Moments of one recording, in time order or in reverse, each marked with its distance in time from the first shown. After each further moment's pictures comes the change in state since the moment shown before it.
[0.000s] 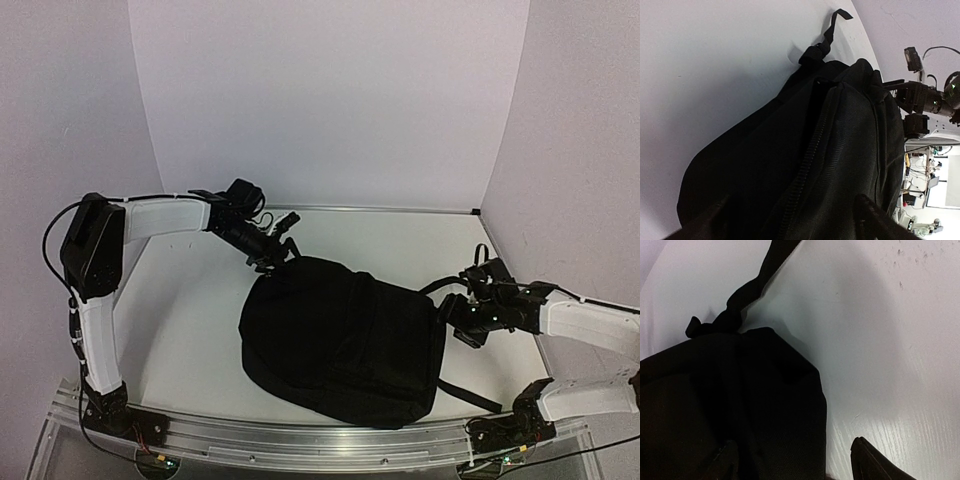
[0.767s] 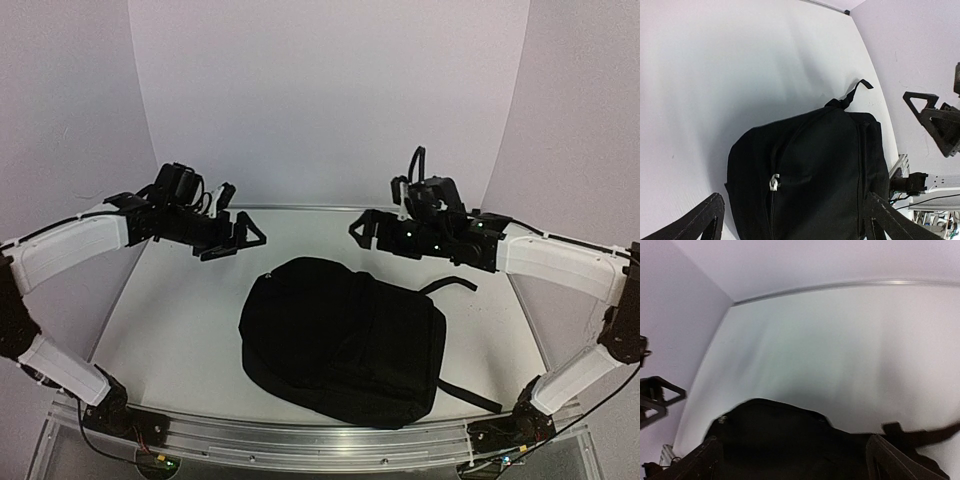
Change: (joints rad) left arm 0.028 -0.540 -0.334 0.093 -0.371 -0.287; right arm 0.229 0.371 0.596 0.190 0.110 -0.336
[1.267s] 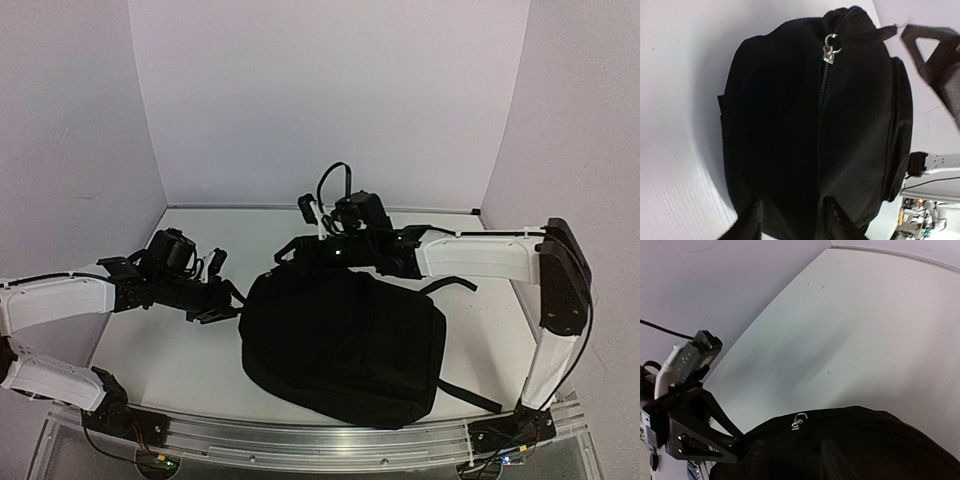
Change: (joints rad) left arm -0.111 -0.266 -0.512 0.201 -0.015 -0.223; right arm 0.148 0.420 0.255 0.283 -0.377 -0.170
